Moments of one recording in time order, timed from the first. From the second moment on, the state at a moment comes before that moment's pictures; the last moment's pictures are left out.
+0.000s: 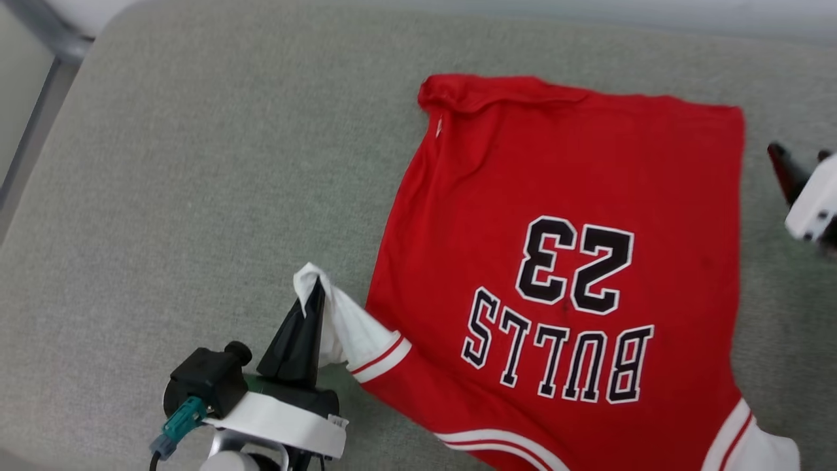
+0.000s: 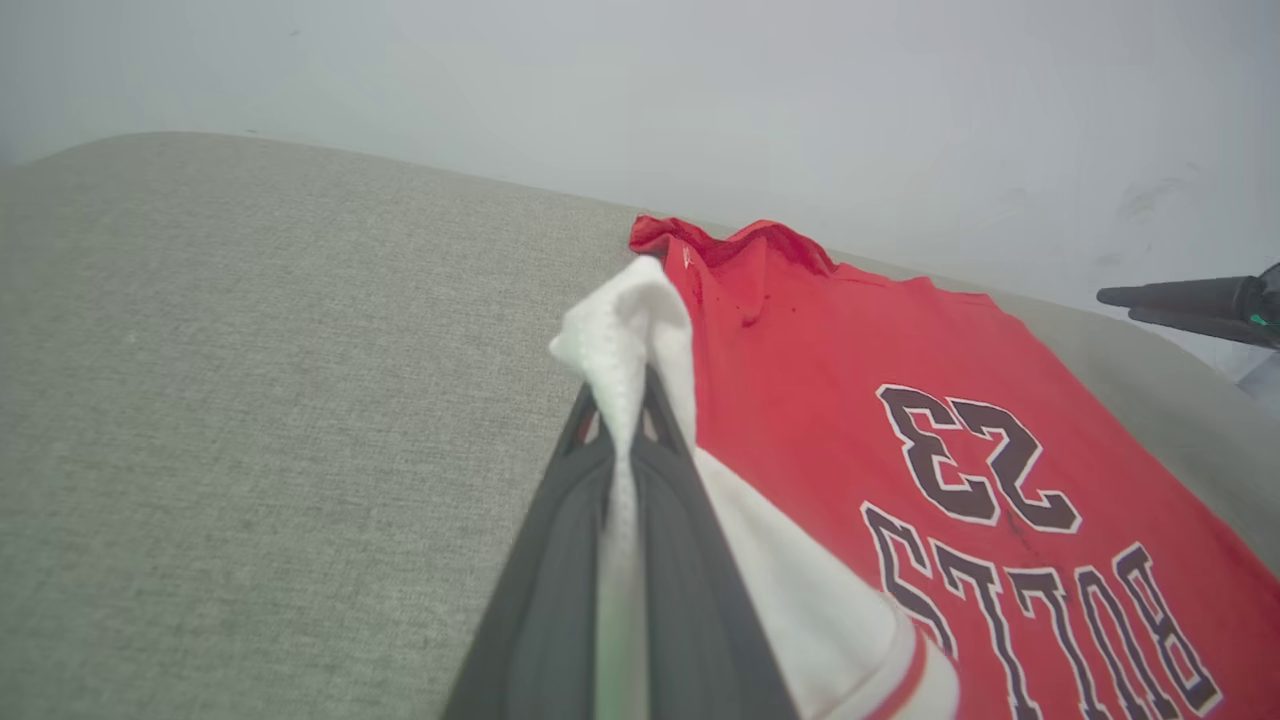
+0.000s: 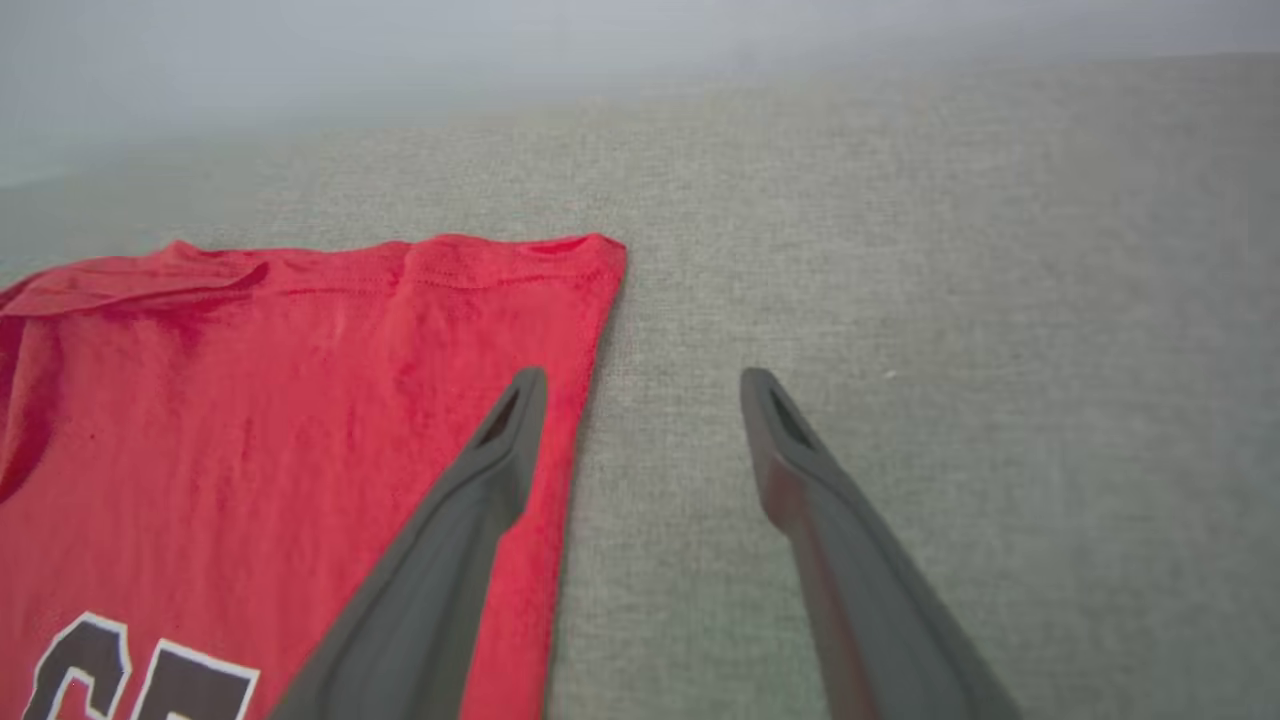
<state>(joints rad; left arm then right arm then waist) -0.05 0.15 -0.24 0.00 -0.39 -0.07 -0.25 -0.65 -0.24 -0.27 0.50 0.24 0.13 0.46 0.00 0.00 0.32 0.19</state>
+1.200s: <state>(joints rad) -0.08 0.11 -0.20 0.06 -0.37 -0.11 -0.26 -0.85 -0.41 -0.06 0.62 0.26 0.13 0.90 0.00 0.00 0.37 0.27</state>
